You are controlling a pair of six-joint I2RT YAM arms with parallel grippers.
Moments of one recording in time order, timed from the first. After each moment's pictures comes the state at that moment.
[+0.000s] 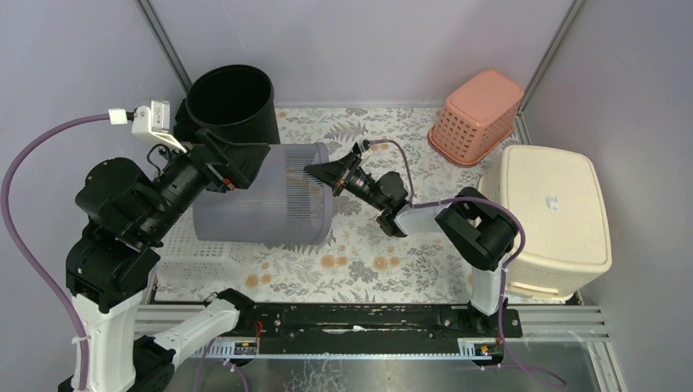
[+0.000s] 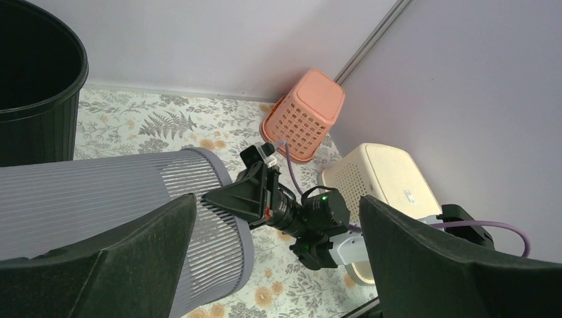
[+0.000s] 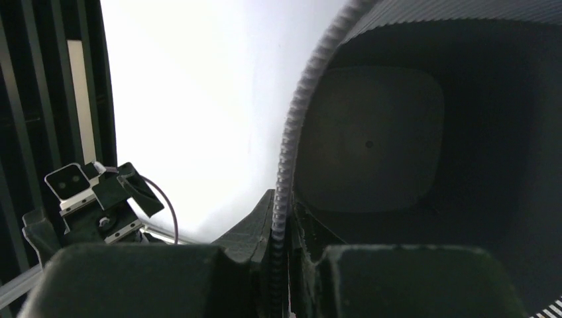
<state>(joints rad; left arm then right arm) -0.44 0.90 1.75 -0.87 0.02 -0.50 0.79 1.90 0.94 1.34 -0.29 1.67</state>
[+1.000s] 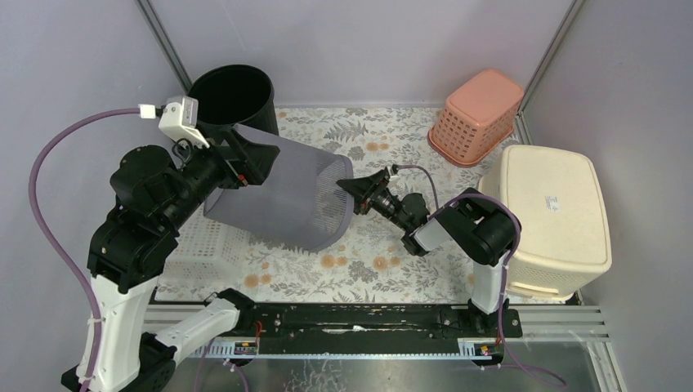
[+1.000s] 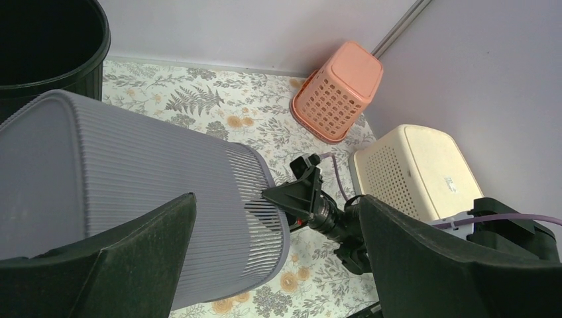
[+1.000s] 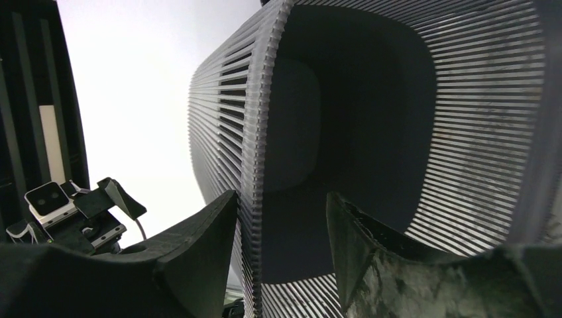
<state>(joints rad) -0.44 0.92 1.66 -0.88 -0.03 -0.46 0.72 1.93 0.62 1.53 -0.23 1.69</state>
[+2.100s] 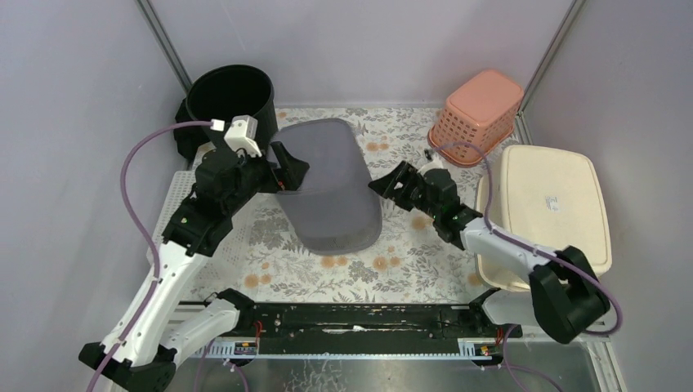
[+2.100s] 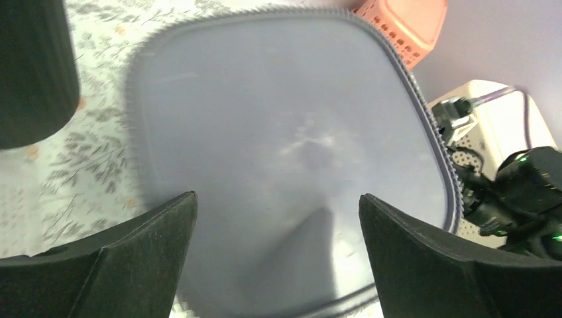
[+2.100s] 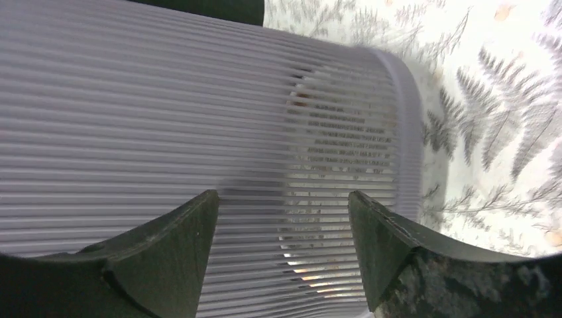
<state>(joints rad) -0.44 0.89 1.16 -0.57 0.01 -0.45 0.55 1.31 0.57 0.40 -0.14 1.02</state>
